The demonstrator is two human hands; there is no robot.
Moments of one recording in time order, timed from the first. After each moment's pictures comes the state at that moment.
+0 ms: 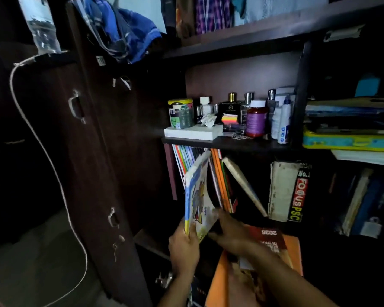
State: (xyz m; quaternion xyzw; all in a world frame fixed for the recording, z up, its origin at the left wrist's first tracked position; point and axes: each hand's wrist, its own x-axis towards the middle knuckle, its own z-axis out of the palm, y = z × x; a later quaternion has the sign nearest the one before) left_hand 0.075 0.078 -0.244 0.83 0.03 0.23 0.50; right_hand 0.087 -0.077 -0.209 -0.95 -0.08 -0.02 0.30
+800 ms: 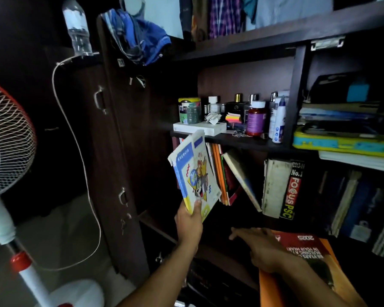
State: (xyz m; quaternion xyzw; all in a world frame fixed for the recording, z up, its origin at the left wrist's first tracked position) left_hand 0.046 0.036 -0.207 0.72 0.07 0.24 0.65; right_hand 0.007 -0.171 -0.199 -0.97 -0.20 0.09 0.10
